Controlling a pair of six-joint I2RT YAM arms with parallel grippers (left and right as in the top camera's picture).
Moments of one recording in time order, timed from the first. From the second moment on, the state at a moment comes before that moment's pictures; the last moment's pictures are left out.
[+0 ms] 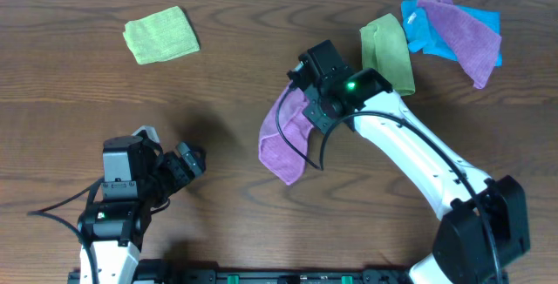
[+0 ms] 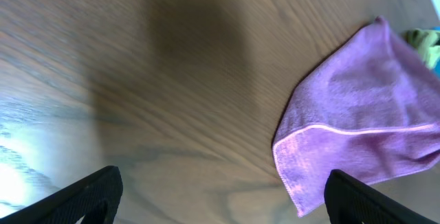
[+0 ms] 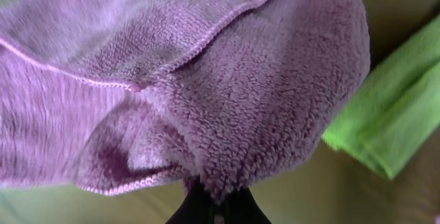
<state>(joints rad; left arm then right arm) 0.03 0.83 0.57 -0.68 0.34 -0.64 0.54 1.73 1.40 -0.94 0.18 -0.25</state>
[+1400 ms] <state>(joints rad) 0.03 0.83 0.57 -0.69 0.38 -0.65 0.40 1.93 1.39 -0.89 0.03 -0.02</state>
